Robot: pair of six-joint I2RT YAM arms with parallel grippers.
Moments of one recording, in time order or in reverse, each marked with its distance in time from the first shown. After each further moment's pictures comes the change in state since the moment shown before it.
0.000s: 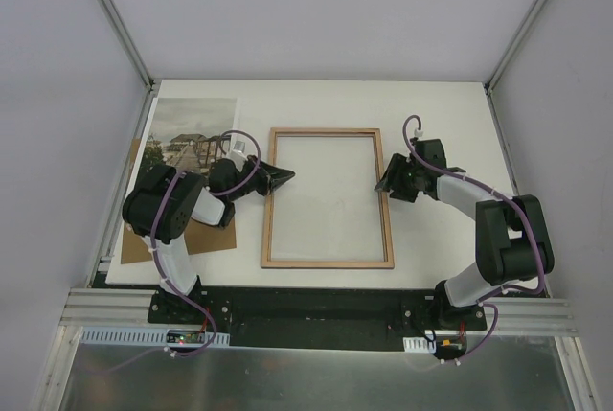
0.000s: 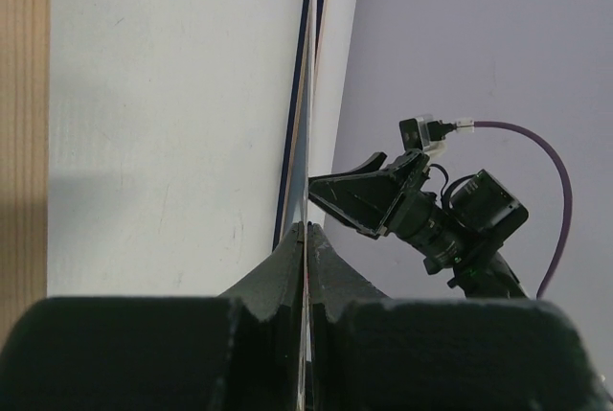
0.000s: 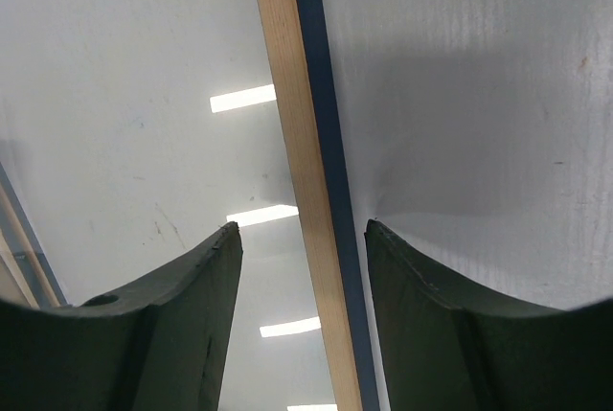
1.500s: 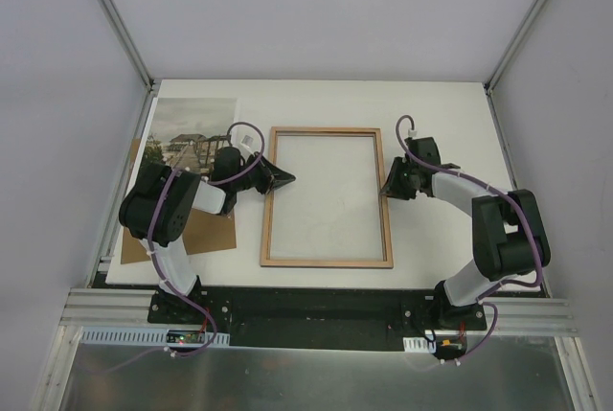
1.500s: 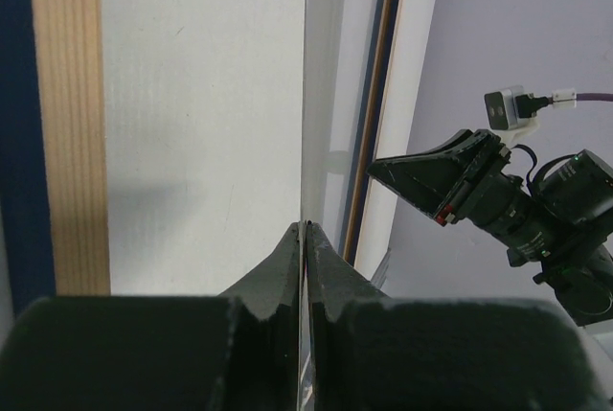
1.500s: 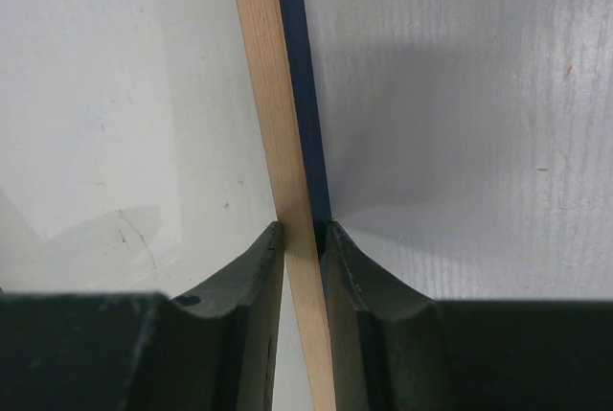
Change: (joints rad) left arm 0.009 -0.015 0.124 -0.341 0.062 0.236; right arm 0.037 0.035 0.036 -0.047 0.077 -0.046
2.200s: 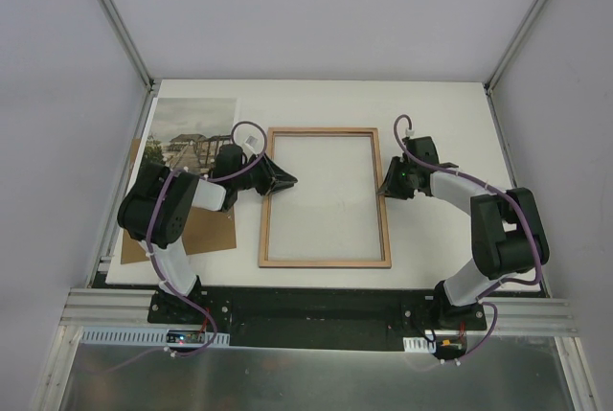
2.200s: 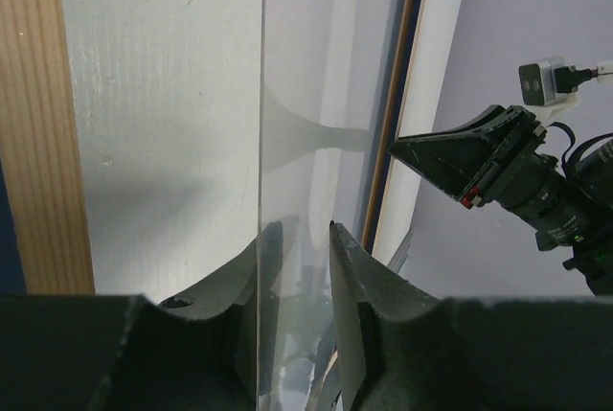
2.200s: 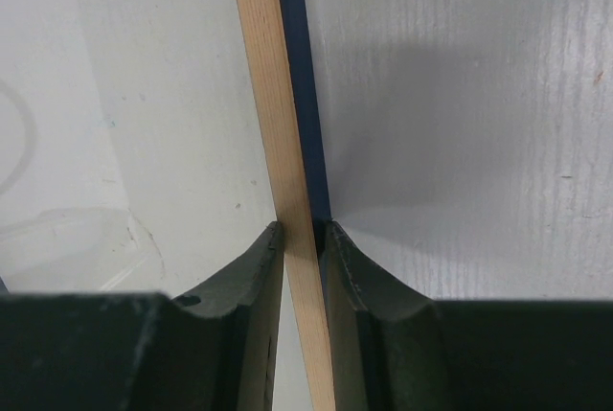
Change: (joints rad) left arm -0.002 -0.018 0.039 -0.140 0.035 0.088; right arm 0.010 0.011 0.010 0.000 -0.011 0.000
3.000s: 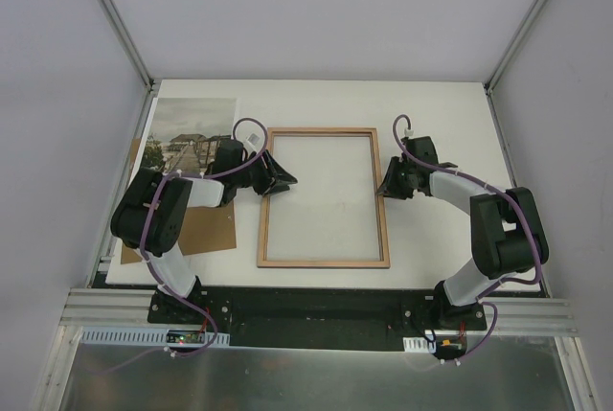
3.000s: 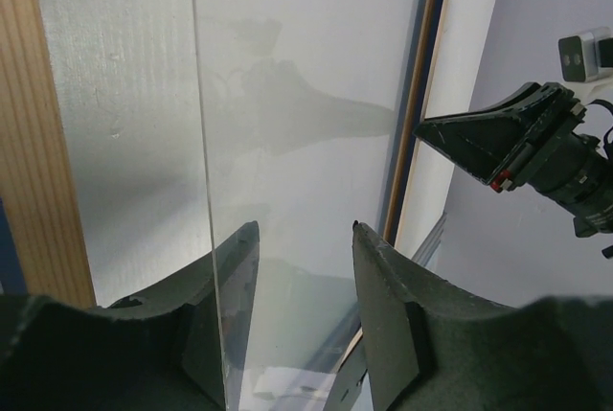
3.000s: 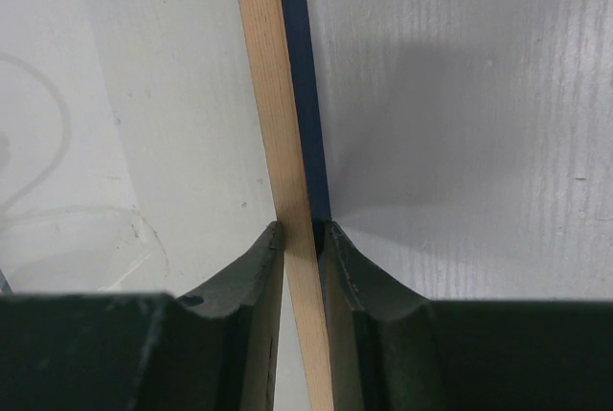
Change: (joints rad) left arm 0.000 -0.070 0.044 -0.208 -0.003 0.120; right arm 0.005 0.004 0.003 0.000 -0.008 0.000
